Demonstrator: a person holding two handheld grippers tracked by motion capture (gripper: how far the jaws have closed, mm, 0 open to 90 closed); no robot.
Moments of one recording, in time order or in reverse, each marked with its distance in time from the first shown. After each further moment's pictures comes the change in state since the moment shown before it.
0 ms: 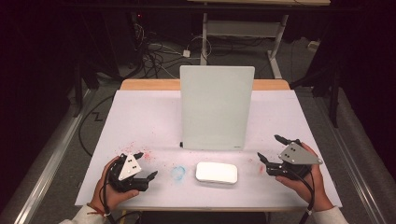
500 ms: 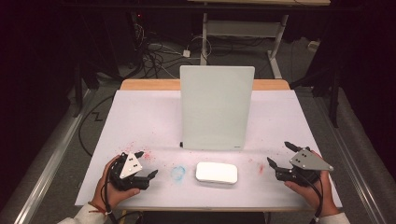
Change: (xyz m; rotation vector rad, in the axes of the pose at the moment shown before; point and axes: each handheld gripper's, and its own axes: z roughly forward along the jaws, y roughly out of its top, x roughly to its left) left arm 0.001 0.001 0.003 0.008 0.002 -0.013; right arm -0.009 -0.035 -0.010 0.026 -0.028 0.083
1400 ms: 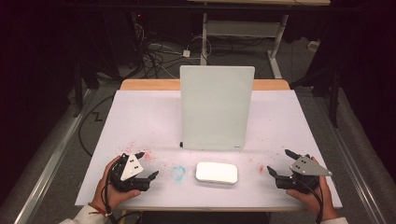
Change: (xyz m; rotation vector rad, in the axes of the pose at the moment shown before) left arm -0.005 0.000 -0.003 0.004 0.005 0.022; right arm 0.008 -0.022 0.002 0.040 0.039 0.033
